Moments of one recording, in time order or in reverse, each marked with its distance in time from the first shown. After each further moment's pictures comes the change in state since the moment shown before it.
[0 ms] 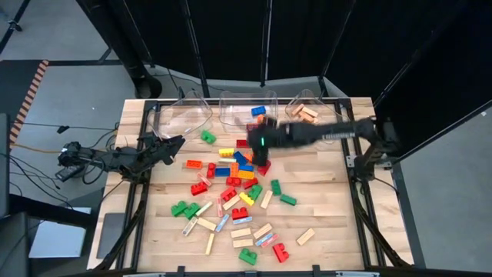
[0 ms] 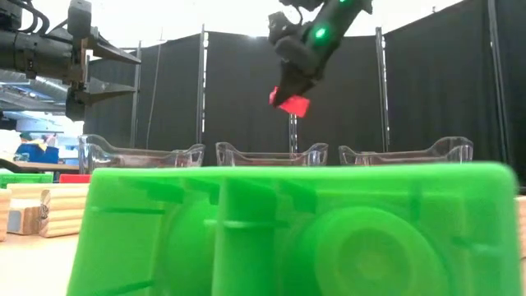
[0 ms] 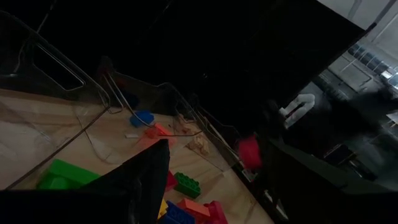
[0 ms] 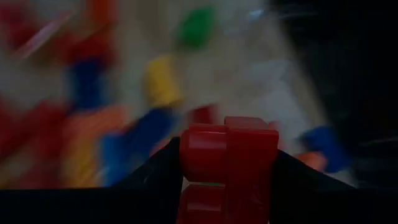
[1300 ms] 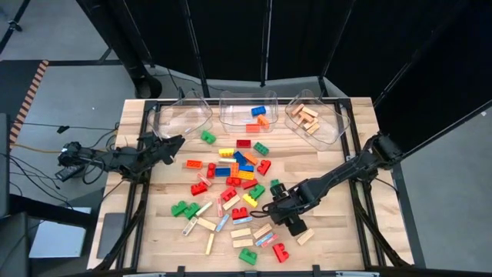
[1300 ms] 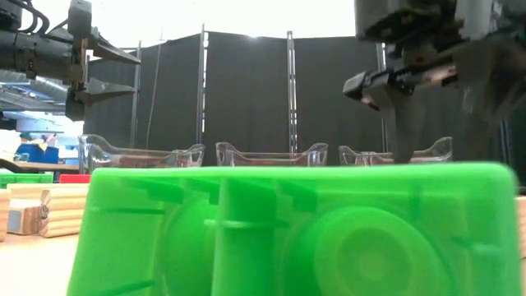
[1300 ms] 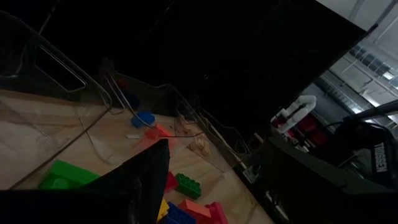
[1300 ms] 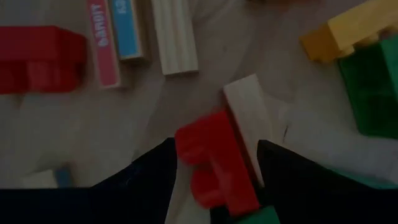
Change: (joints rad) left arm 0.001 0.000 0.000 0.000 -0.007 0.000; right arm 0.557 0.067 -0.227 -0.073 -0.308 0.008
